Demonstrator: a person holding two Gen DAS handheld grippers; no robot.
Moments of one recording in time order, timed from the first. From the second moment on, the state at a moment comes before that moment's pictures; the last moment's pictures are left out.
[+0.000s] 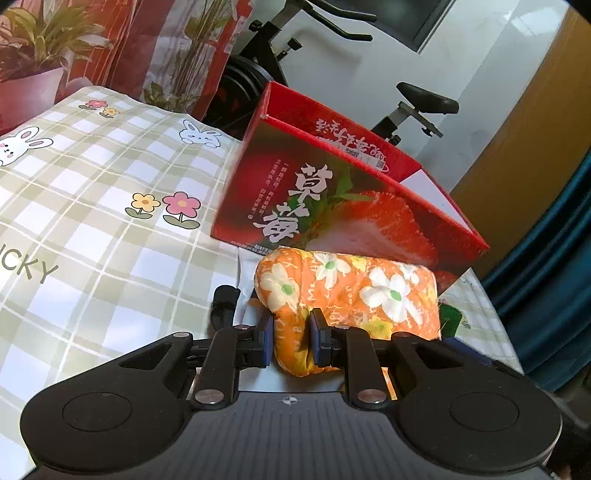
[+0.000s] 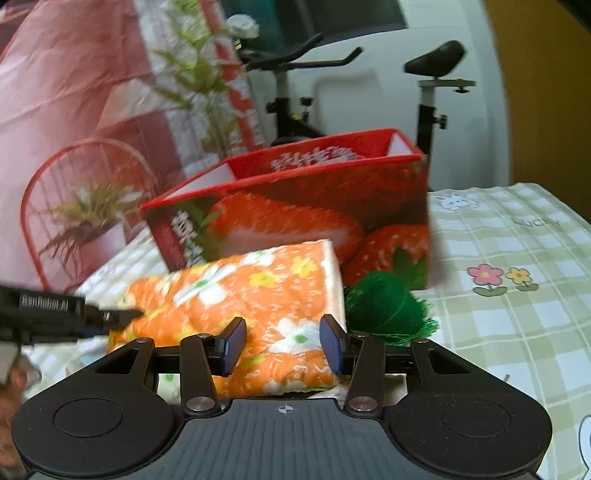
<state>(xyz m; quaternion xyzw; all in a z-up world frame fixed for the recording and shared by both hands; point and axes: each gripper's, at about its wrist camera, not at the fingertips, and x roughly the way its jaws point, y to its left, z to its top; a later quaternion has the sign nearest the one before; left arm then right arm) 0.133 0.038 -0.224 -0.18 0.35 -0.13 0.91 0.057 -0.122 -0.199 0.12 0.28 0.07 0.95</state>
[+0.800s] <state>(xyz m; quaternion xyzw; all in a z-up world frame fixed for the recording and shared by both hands) 0.129 0.031 -0.225 -0.16 0.35 -0.13 0.91 0.048 -0.132 -0.182 0.16 0.24 0.08 0.96</state>
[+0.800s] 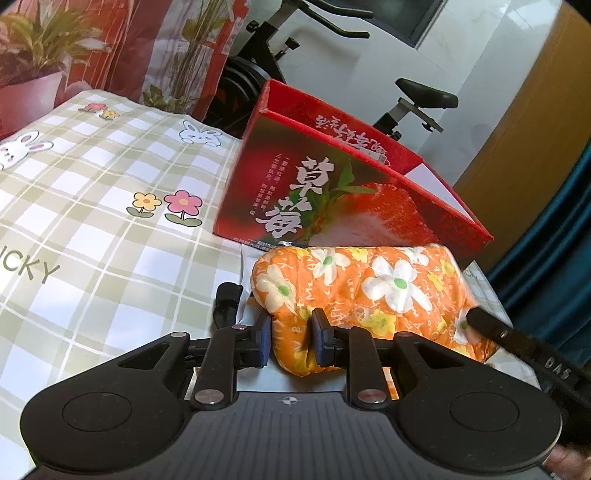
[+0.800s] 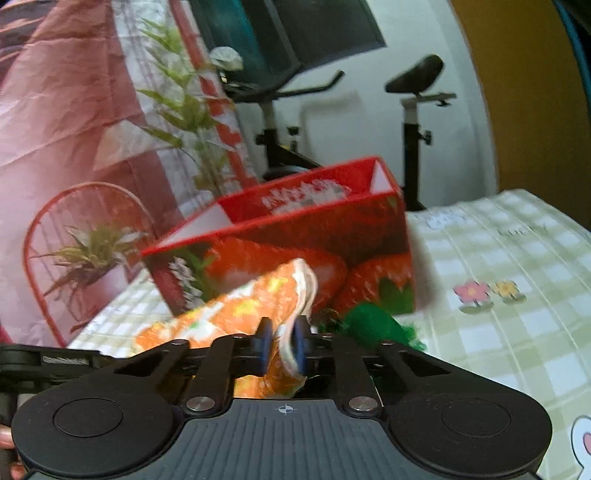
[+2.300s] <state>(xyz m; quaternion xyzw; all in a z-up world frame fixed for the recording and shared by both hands) 0.126 0.026 -0.133 -0.10 0.20 -0.15 0.96 0.070 -0.131 -0.118 0.11 0.17 0.13 0.97</state>
